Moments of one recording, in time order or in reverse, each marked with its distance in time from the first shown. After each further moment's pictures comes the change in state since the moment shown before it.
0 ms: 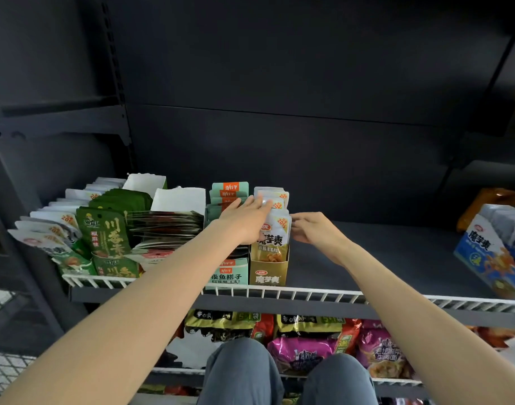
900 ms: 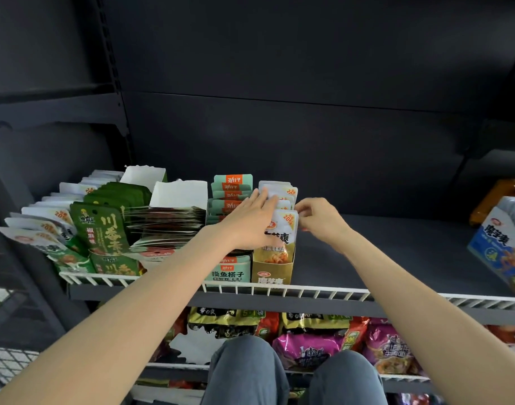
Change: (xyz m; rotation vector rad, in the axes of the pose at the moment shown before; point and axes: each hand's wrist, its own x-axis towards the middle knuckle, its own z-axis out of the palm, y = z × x) left_hand -0.005 -0.006 0.011 -0.184 0.024 0.091; right_hand 0.028 0.005 0.001 -0.263 0.118 -0.043
